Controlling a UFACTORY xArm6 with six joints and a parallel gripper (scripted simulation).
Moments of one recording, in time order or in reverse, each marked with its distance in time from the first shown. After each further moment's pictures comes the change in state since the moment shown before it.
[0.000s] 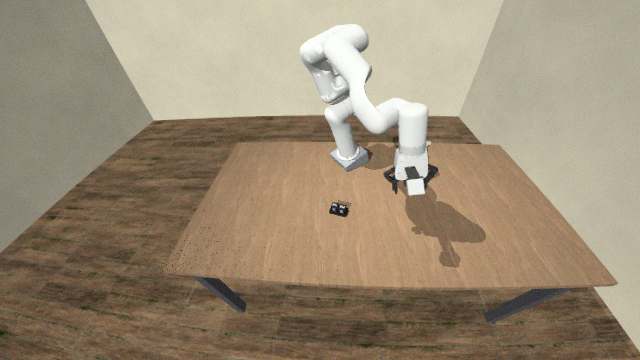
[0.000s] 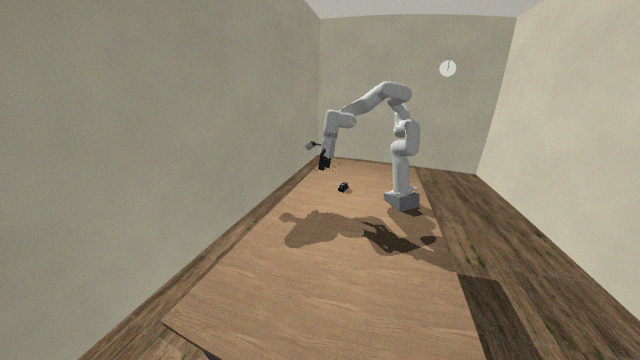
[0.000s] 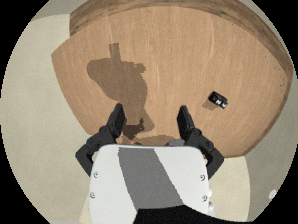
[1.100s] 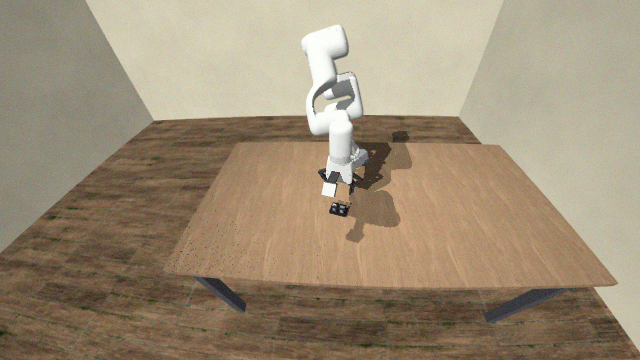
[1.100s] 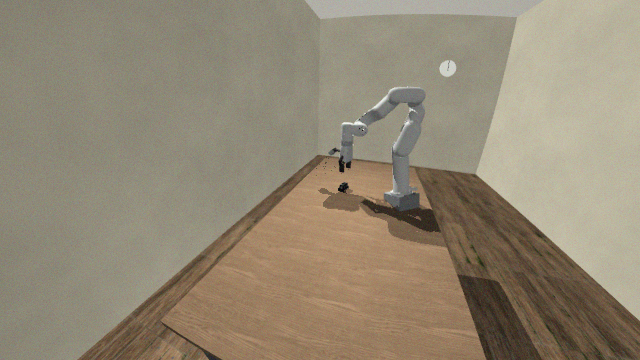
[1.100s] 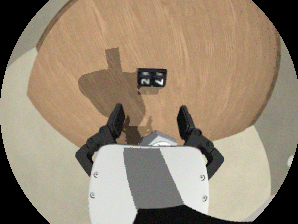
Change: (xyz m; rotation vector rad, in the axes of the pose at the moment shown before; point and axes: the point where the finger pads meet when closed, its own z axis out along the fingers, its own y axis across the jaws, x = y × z) arm -0.065 0.251 0.031 -0.192 -0.071 0.232
